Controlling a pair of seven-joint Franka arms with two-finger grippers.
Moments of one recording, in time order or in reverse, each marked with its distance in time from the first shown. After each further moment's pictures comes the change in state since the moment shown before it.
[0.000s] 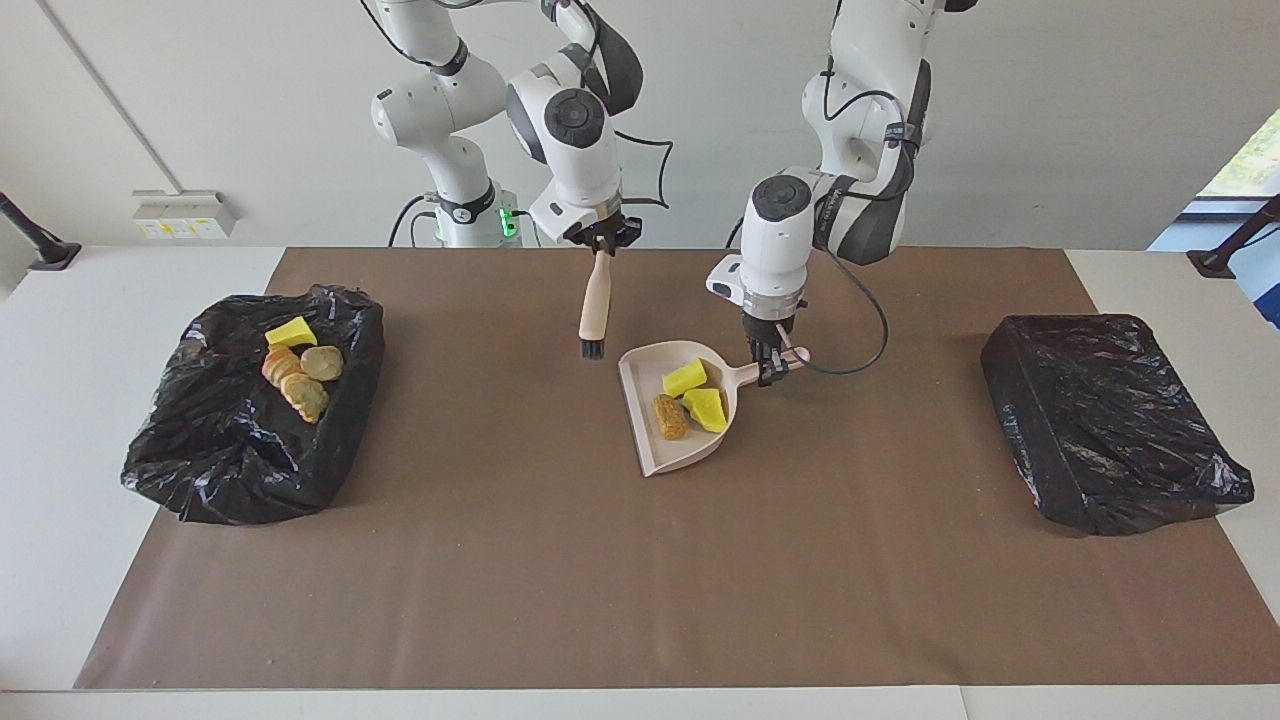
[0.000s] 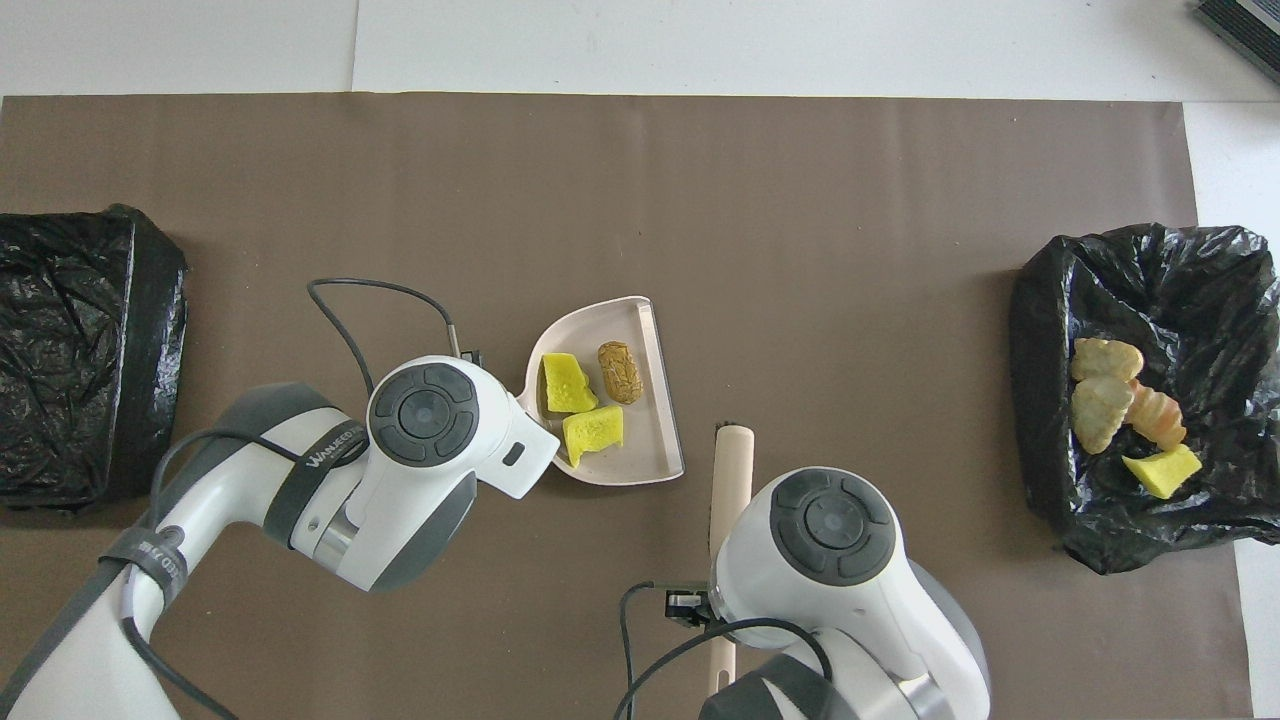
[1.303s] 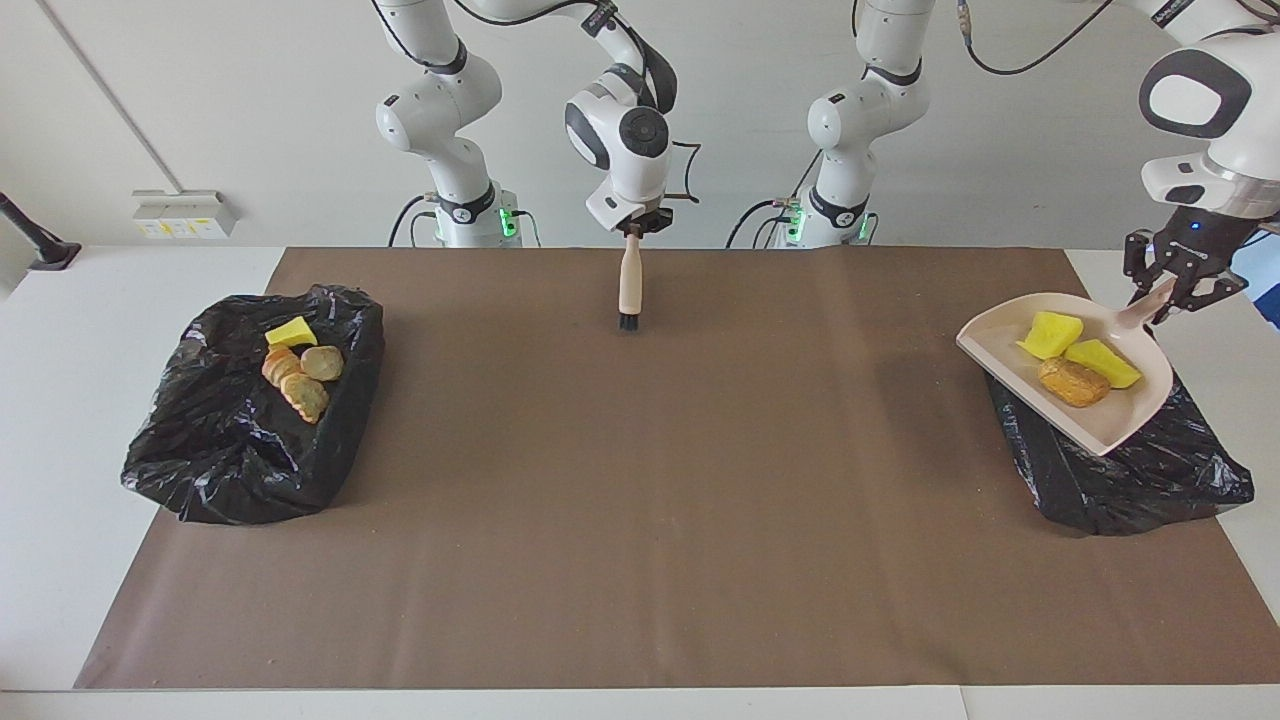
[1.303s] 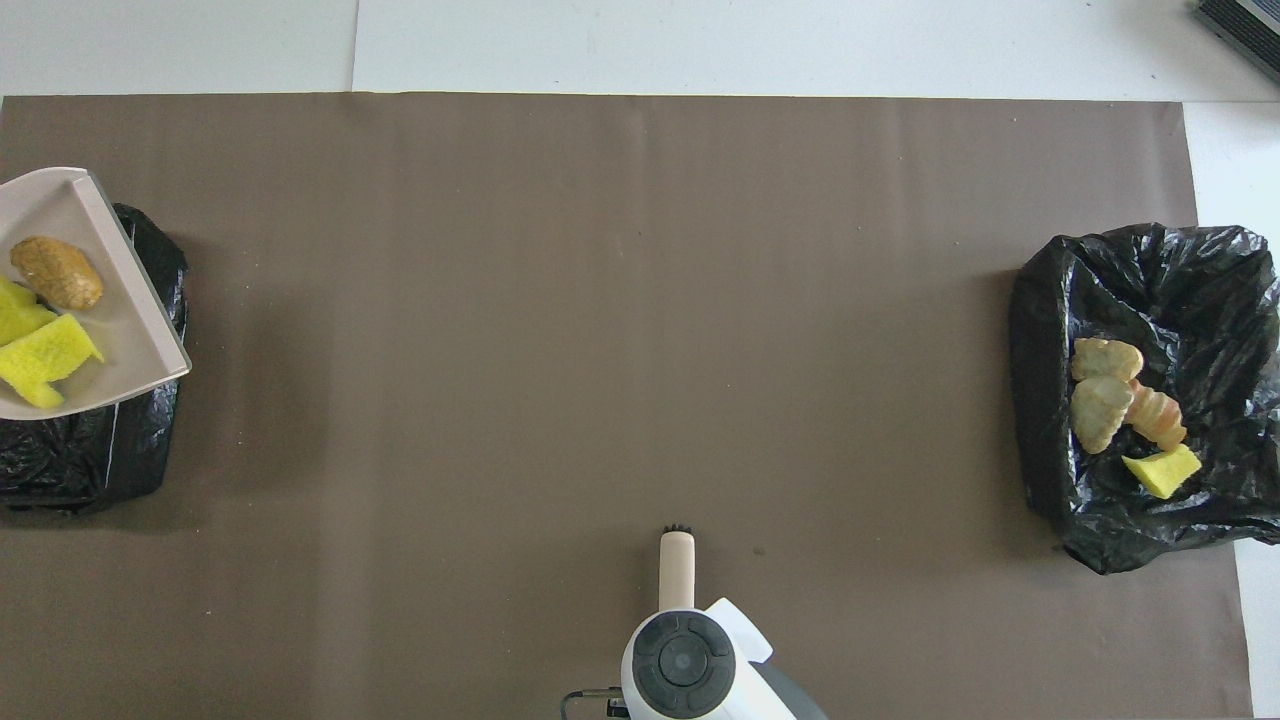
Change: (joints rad) left arm 0.903 -0.163 0.030 0.260 -0.166 -0.271 0.708; right arm 0.241 0.062 0.000 -0.161 0.048 0.192 0.133
